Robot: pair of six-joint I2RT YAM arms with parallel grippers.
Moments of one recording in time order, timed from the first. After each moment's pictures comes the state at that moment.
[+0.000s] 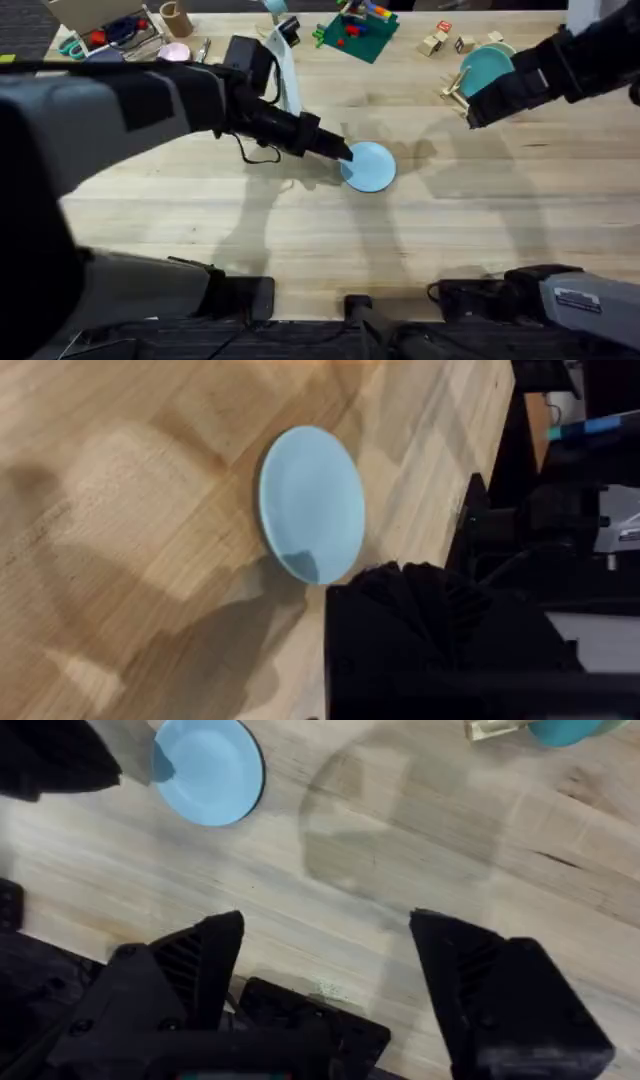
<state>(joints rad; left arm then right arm) -0.24 1.58 0.85 -0.55 1.03 0.16 0.11 1.37 1.55 -1.52 -0.13 -0.22</state>
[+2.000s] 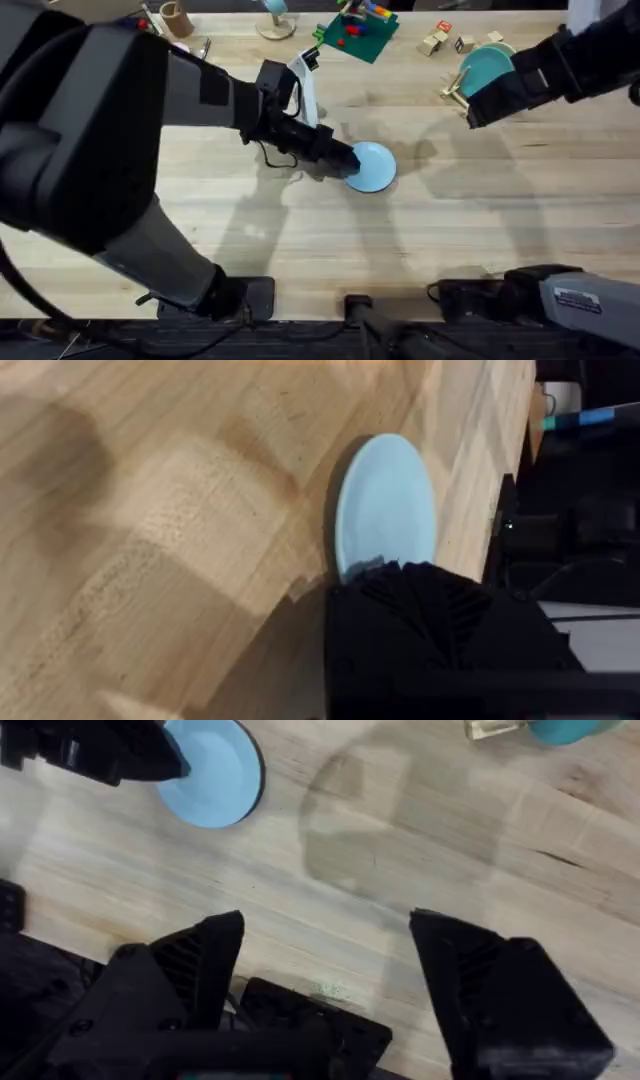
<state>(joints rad) -0.29 1.84 0.85 -0.31 1.04 0.10 0.11 1.37 1.55 -1.52 -0.13 -0.22</state>
